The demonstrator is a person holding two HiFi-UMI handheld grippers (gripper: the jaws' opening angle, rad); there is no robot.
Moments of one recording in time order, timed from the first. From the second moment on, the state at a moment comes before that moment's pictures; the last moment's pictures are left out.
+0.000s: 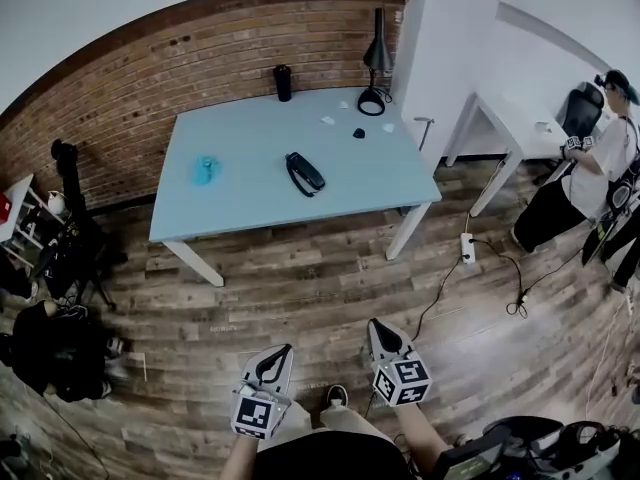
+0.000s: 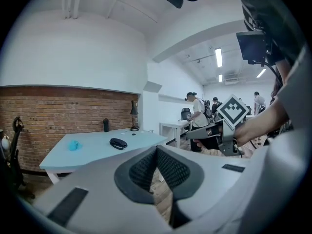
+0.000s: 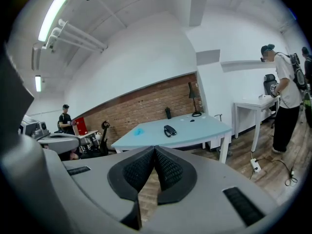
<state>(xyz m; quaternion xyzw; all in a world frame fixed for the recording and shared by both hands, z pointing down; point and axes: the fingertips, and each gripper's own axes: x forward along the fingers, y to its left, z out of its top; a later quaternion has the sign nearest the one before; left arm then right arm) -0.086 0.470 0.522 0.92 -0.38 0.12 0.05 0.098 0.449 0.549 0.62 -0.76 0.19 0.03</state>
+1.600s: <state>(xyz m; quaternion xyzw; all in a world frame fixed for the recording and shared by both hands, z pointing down) -0.090 0.202 0.531 0.92 -0.37 0.09 0.11 0.067 0.183 0.533 0.58 -0.80 0.16 0.06</state>
